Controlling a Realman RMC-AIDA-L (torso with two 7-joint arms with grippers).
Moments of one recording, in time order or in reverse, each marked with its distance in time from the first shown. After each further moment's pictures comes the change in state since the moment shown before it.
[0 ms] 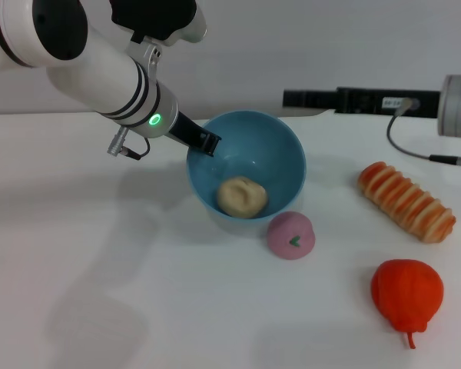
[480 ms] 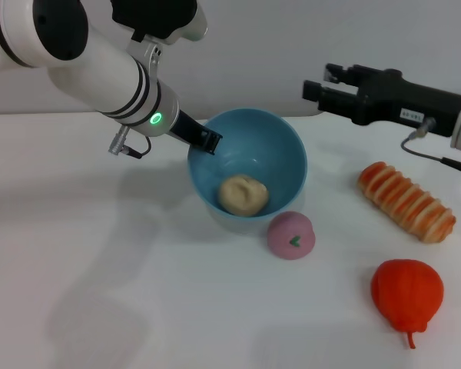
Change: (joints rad) left arm 0.001 -0.001 0.001 -0.004 0.000 0.008 0.000; right arm -0.099 0.025 0.000 0.060 0.231 0.048 -0.637
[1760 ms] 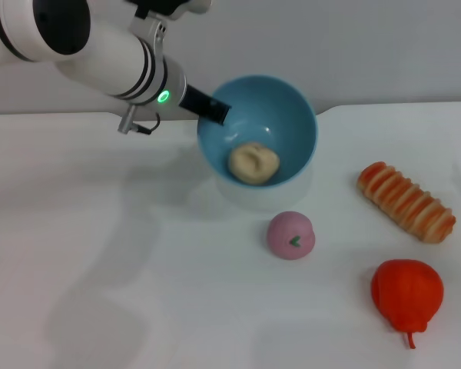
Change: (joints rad) left arm 0.006 -0.003 0.006 -0.045 -0.002 0.093 0.004; right arm -0.236 0.002 0.087 0.294 0.658 0.334 -0.814
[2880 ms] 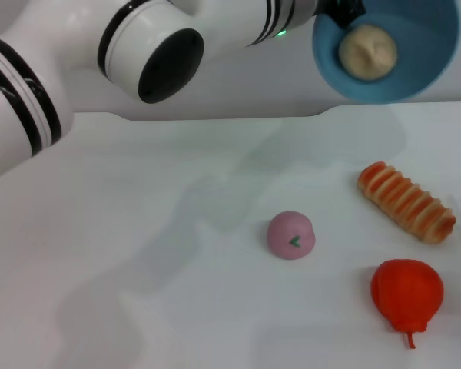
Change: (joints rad) left arm -0.038 -0.008 0.434 -0.198 0.182 0.557 0.002; right arm -0.034 0.002 0.045 0.186 -0.003 -0.076 -0.071
